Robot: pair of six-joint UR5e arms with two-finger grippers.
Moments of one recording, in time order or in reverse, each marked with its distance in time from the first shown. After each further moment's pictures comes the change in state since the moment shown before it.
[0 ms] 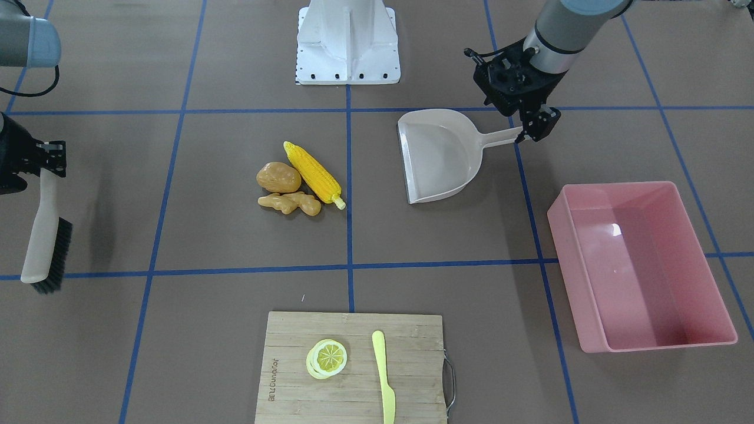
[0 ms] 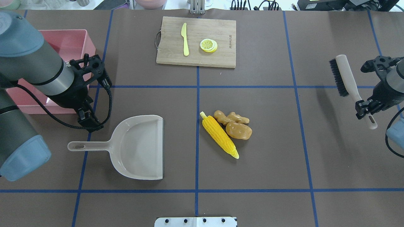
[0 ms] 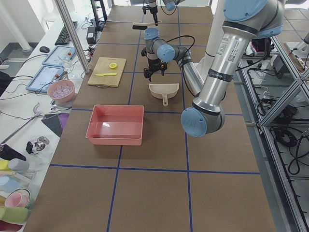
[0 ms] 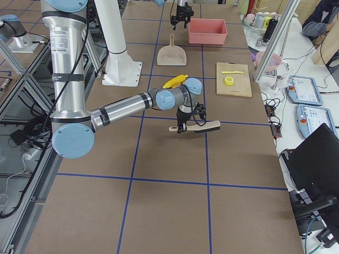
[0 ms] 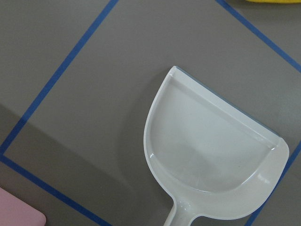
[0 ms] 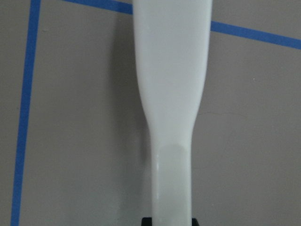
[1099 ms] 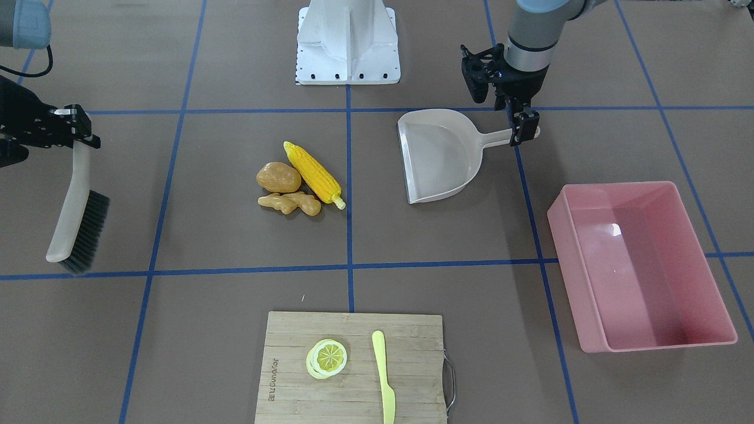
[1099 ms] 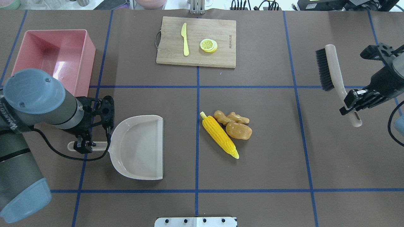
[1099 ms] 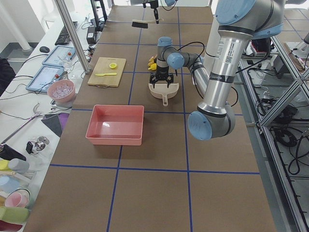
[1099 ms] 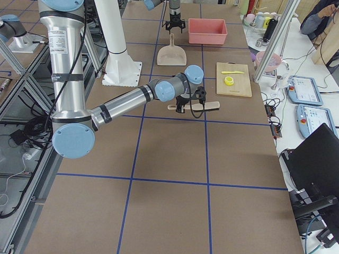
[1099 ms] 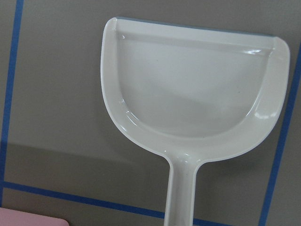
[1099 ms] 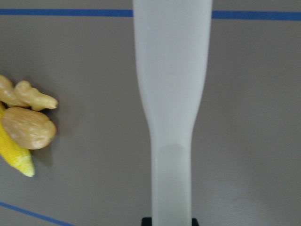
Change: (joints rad) left arm 0.177 0.108 0.009 -0.119 0.290 0.201; right arm 0.046 0.059 0.077 0.043 0.326 0.167
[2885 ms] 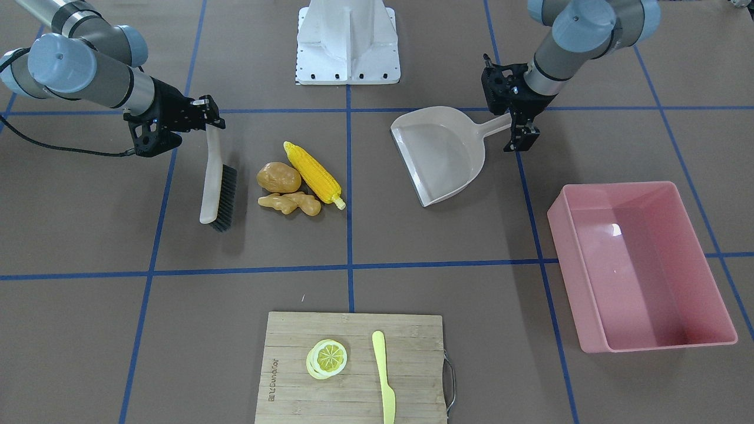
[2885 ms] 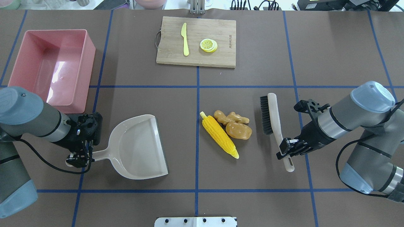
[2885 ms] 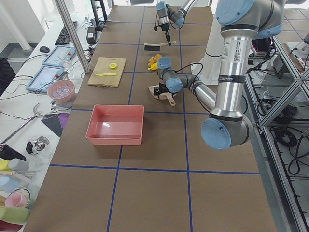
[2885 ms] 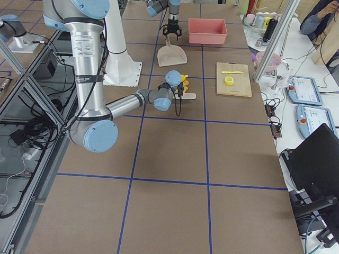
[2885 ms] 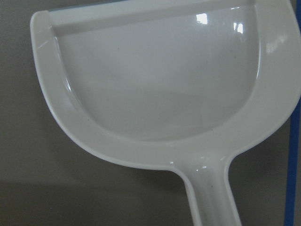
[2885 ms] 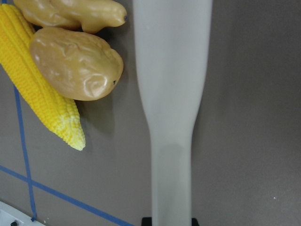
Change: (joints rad) left arm -0.010 0.178 0.088 -0.419 -0.213 -0.002; right arm -0.424 0.008 -0.186 0.773 -0.130 0.645
